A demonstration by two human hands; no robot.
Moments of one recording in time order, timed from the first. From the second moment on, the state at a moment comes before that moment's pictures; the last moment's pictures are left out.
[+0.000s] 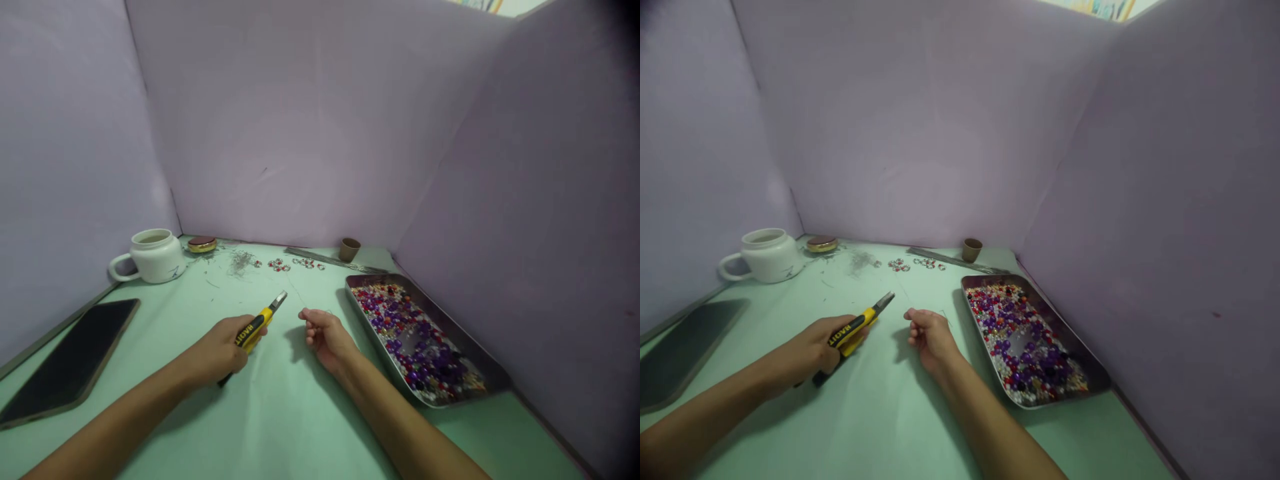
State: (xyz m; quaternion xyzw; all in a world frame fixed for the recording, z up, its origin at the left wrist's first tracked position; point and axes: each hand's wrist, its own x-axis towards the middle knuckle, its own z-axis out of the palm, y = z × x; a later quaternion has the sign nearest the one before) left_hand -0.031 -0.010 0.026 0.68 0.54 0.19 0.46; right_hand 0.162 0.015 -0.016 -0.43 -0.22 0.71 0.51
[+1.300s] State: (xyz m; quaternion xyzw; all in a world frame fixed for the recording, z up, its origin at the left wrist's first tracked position) left_hand -0.021 -0.028 0.039 0.71 0.54 0.17 0.42; right_hand 0.155 0.006 -0.017 -0.53 -0.49 0.41 0.56
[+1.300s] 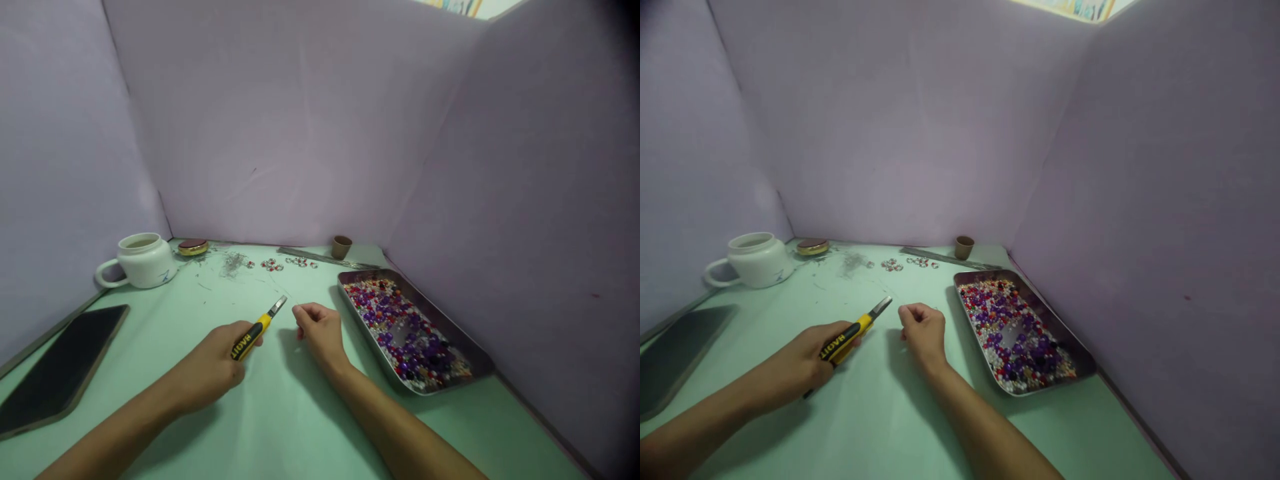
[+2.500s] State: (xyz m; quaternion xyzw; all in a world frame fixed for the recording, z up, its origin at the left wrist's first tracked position) left_hand -0.035 -0.013 0.031 0.72 0.54 0.18 0.39; right_hand 0.155 0.007 -0.013 -0.52 -0.50 0.50 0.47
